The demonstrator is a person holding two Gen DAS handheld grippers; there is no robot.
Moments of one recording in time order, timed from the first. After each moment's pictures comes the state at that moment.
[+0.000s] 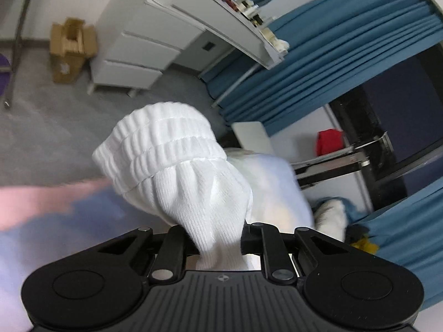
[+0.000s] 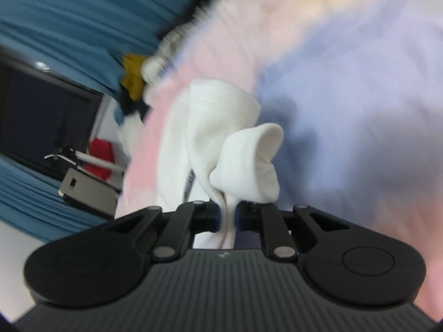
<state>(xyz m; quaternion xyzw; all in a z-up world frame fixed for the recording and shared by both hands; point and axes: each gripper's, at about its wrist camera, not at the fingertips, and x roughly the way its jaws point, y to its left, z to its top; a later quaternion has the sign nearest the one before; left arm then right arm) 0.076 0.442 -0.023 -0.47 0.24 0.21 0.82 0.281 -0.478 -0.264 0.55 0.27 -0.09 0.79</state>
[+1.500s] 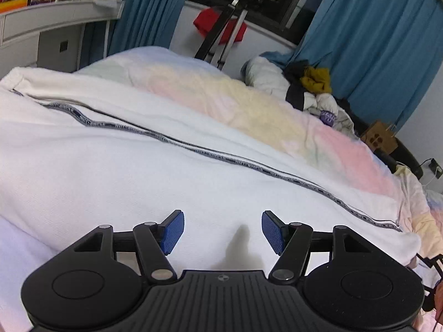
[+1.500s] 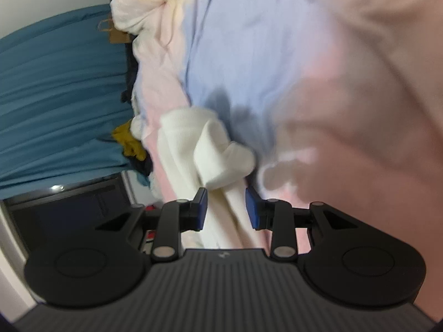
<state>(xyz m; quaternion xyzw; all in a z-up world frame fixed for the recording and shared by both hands) 0.083 0.139 -0.081 -0.18 0.34 -0.02 0.92 0.196 -0.467 -0.298 0.77 0.17 -0.12 0.61</state>
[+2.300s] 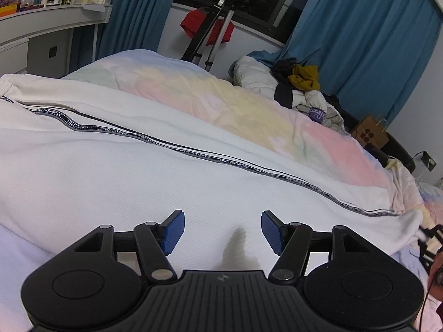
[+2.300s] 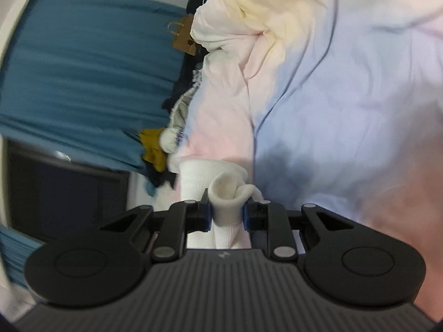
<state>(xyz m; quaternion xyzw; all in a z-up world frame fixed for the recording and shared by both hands) 0.076 0.136 -0.075 -0.17 0.34 -0.05 0.92 0.228 -0.484 -0.247 0.63 0.12 -0.15 0.75</state>
